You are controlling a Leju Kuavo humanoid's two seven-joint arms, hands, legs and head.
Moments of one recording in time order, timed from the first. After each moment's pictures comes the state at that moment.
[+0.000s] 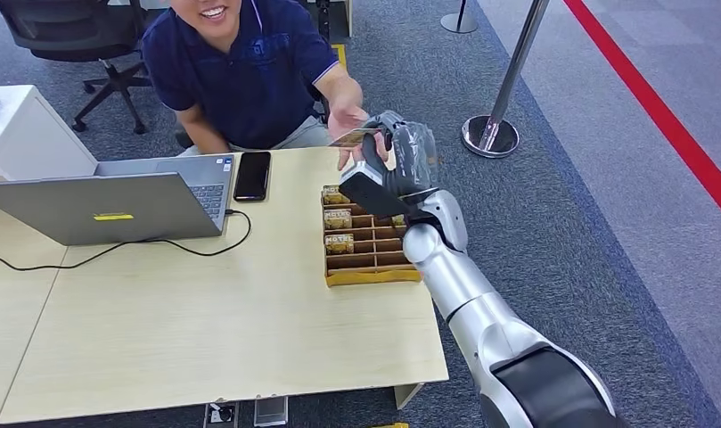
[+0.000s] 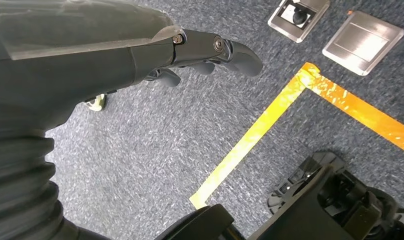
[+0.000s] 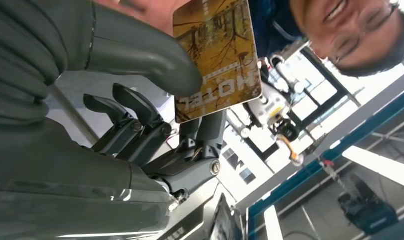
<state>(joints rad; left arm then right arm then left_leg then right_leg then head) -0.20 -0.13 0.43 -0.19 -1.34 0.00 -0.04 -0.91 0.25 0.34 -0.46 0.69 -0.56 -0.43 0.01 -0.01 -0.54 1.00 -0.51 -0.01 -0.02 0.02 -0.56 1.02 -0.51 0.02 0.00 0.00</state>
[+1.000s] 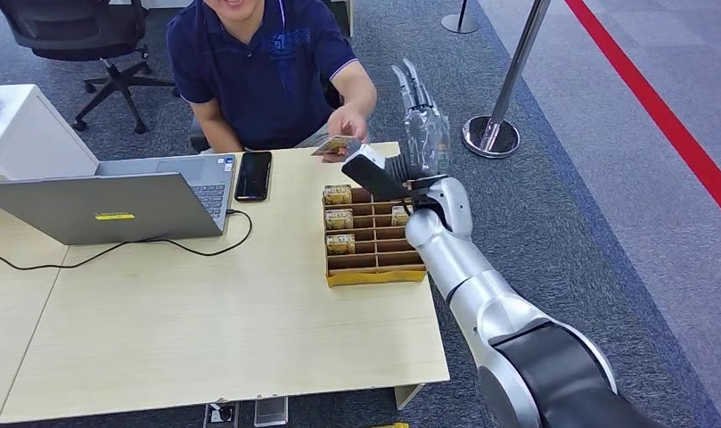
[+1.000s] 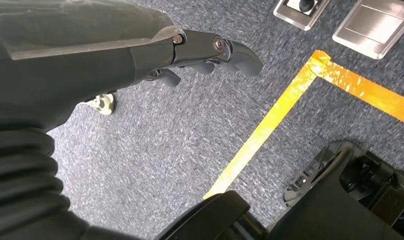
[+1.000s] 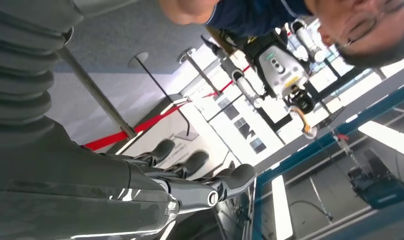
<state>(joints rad) -0.16 -0.13 0.45 -0.19 -1.34 0.00 -0.02 -0.68 -0.03 -0.16 -0.78 0.72 -0.70 -0.49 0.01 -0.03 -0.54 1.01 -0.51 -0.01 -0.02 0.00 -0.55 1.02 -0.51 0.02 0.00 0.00</state>
